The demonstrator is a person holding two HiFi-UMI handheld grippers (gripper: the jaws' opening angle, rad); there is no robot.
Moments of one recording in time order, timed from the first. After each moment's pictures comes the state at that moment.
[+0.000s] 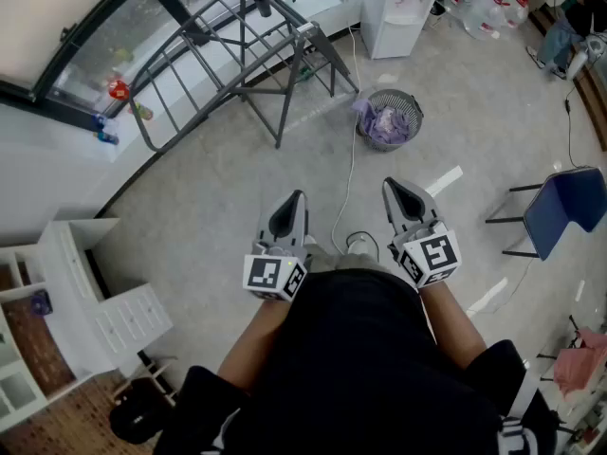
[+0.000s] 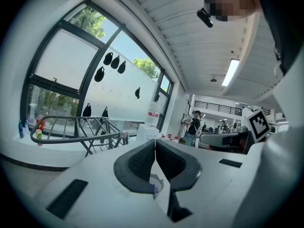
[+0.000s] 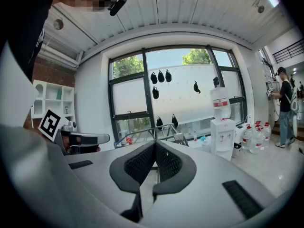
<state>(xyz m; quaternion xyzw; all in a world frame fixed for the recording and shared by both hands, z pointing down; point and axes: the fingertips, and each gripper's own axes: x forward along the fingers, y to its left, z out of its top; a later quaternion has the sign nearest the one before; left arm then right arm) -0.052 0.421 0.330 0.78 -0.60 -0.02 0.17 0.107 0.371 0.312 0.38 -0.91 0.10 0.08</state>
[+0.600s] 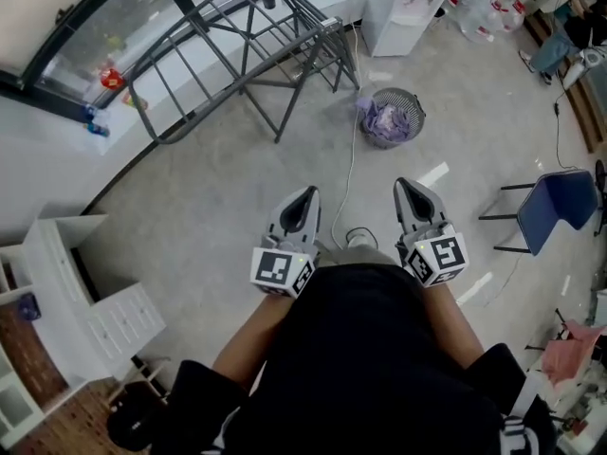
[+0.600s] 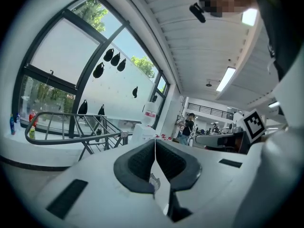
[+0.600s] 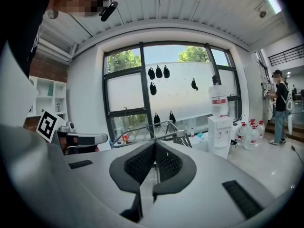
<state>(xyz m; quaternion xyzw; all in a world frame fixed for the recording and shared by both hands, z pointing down) -0.108 0.427 0.336 0.81 -0.56 -0.03 0.18 0.050 0.383 0.319 0.42 -0.90 0.12 0.11</state>
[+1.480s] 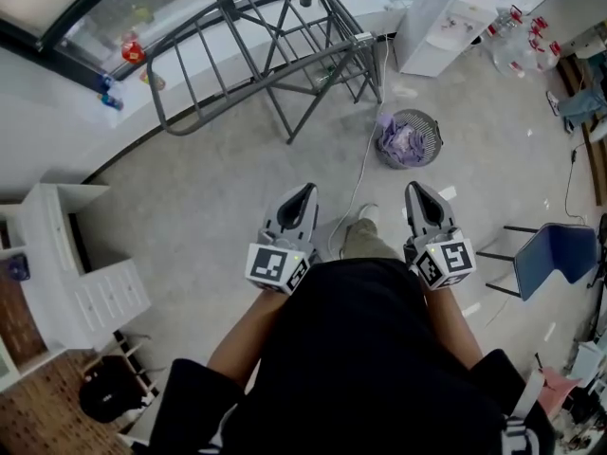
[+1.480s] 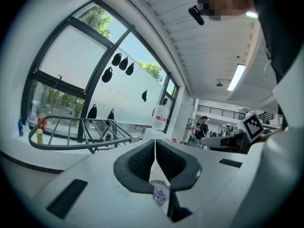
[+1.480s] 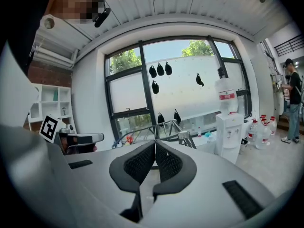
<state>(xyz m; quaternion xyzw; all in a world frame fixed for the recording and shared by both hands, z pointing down) -0.149 0.372 0.351 0.77 -0.61 -0.05 0.18 0.033 0.302 0.340 0.37 -0.91 0.14 0.10</state>
